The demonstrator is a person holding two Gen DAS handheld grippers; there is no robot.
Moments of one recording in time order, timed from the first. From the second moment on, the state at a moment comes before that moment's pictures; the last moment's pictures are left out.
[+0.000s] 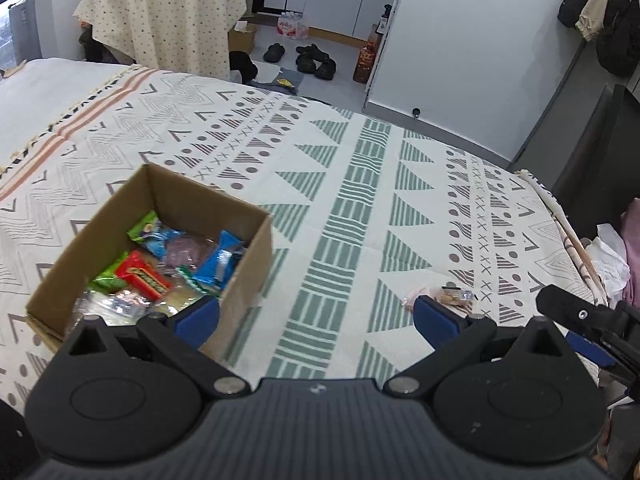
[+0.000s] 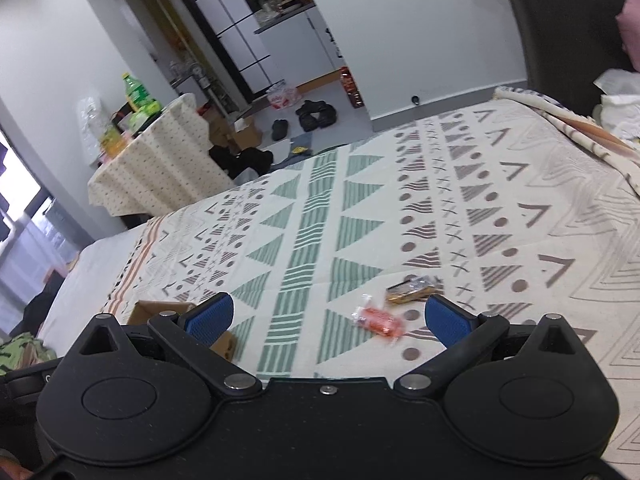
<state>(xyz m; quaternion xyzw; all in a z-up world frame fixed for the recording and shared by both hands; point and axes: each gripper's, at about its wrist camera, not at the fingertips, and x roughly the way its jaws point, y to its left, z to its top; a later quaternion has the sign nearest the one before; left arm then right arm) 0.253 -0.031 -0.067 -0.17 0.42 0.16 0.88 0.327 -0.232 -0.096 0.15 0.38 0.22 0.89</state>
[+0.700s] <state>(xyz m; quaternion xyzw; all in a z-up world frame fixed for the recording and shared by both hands) 0.316 -0.064 -0.132 -0.22 0.44 0.11 0.86 0.369 -0.277 -0.156 0.22 0.43 0.15 0.87</state>
